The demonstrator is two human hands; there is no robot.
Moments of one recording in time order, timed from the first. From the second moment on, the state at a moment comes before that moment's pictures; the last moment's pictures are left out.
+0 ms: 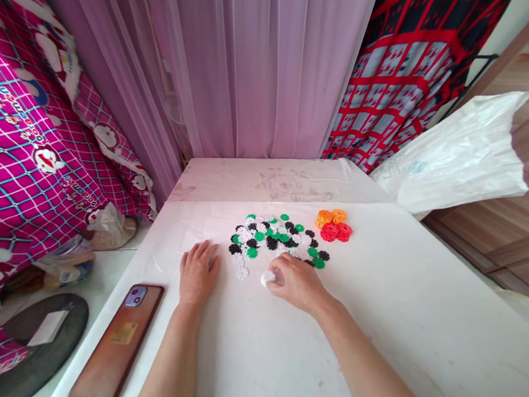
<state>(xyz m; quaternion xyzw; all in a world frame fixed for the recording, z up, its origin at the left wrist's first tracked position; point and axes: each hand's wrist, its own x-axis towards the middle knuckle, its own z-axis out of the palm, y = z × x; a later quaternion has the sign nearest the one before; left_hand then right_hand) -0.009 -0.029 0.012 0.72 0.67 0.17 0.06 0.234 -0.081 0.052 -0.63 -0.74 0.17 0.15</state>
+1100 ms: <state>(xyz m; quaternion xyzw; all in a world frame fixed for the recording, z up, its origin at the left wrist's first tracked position) -0.010 -0.027 0.011 0.72 0.67 0.17 0.06 0.261 -0.070 0.063 -0.69 -0.68 0.19 0.16</state>
